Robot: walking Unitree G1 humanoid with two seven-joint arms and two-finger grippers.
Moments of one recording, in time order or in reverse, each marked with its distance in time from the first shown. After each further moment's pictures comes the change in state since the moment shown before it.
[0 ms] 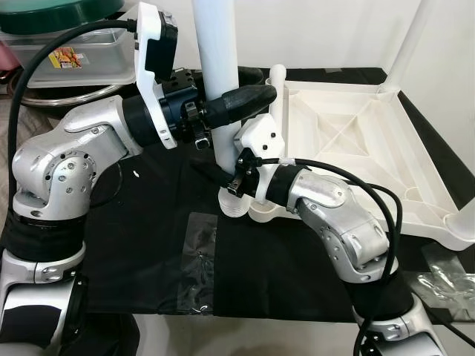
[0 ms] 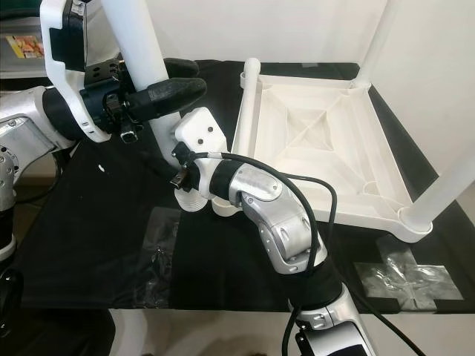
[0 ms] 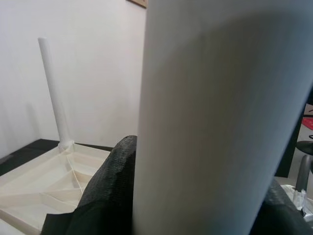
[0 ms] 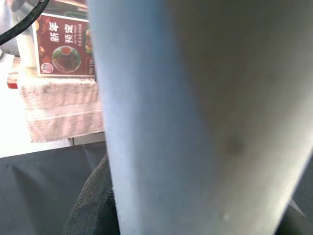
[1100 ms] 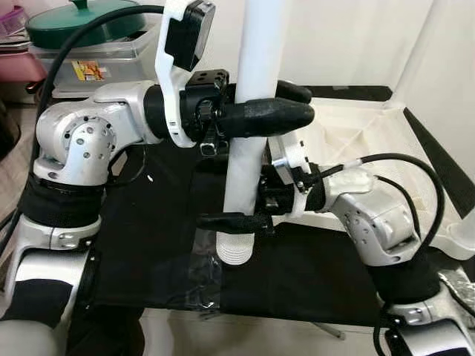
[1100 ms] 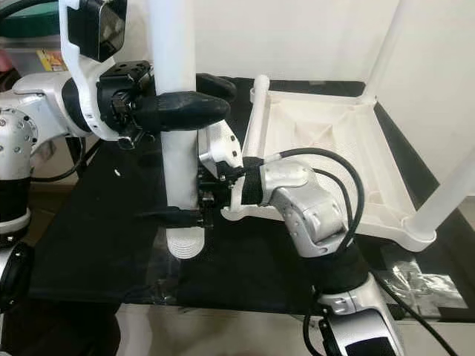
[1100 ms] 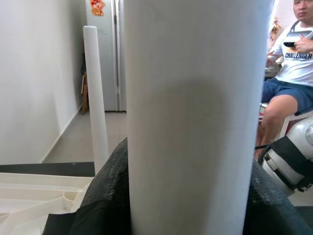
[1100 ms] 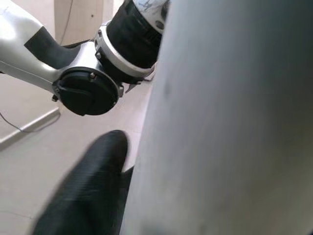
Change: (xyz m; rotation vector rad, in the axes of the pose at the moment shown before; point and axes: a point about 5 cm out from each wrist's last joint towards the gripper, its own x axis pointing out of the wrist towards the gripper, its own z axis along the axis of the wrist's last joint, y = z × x) left arm 0.031 -0.007 0.007 -0.183 0.021 -0.408; right arm -0.026 0.001 0.007 0.072 -0.161 0.597
